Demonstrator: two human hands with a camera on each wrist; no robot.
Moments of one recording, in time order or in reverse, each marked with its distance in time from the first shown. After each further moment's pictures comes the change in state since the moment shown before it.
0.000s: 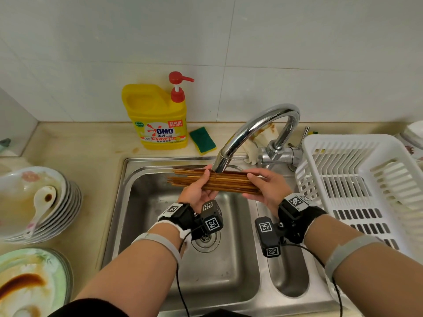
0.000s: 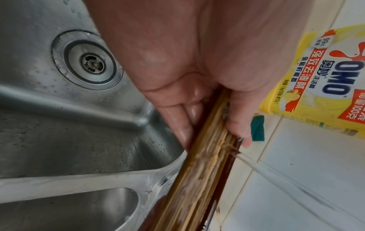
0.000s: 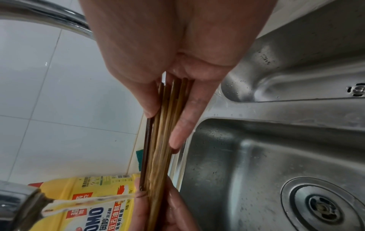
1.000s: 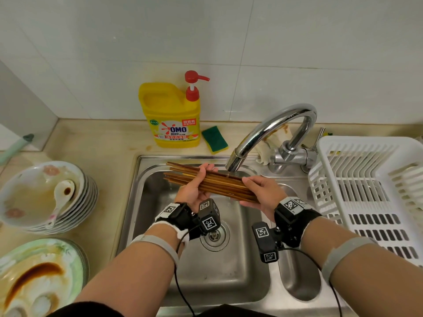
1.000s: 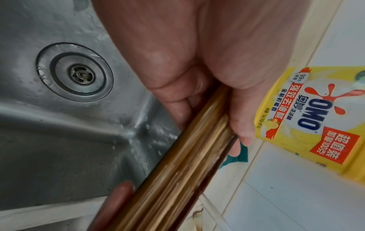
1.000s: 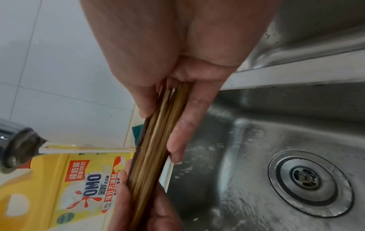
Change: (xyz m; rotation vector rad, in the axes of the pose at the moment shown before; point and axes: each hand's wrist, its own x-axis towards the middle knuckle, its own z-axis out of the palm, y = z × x) left_hand -0.011 0.021 -0.028 0.041 -0.087 0.133; right_hand -0.004 0.010 0.037 -0.005 -0.101 0.122
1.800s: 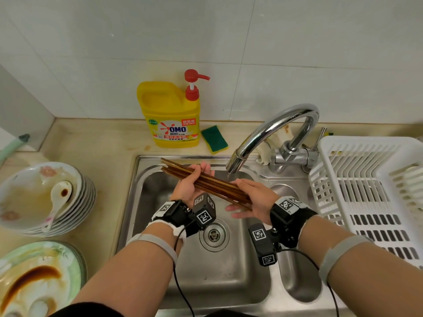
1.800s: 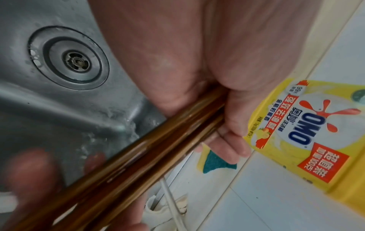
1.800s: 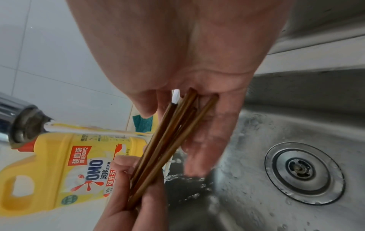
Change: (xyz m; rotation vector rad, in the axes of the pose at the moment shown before) left_hand 0.016 0.005 -0.001 -0.360 0.059 0.003; right_hand 0.003 0.001 0.011 -0.061 -0.155 0.185
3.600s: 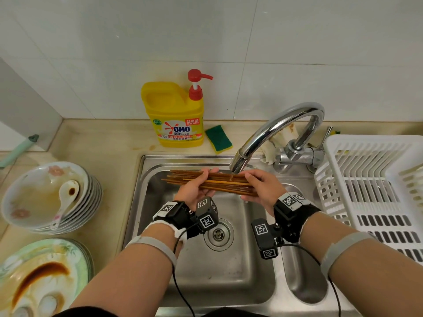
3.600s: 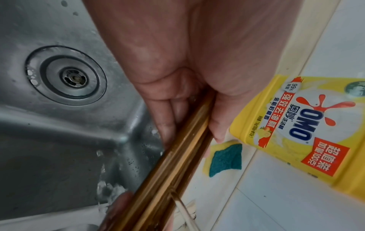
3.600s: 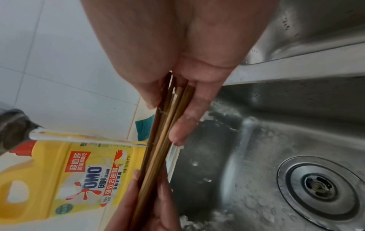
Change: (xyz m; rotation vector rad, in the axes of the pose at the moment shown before) left_hand -0.019 0.007 0.000 0.388 0.054 -0.131; right_hand 0.025 0.003 -0.015 -0.030 0.173 -0.287
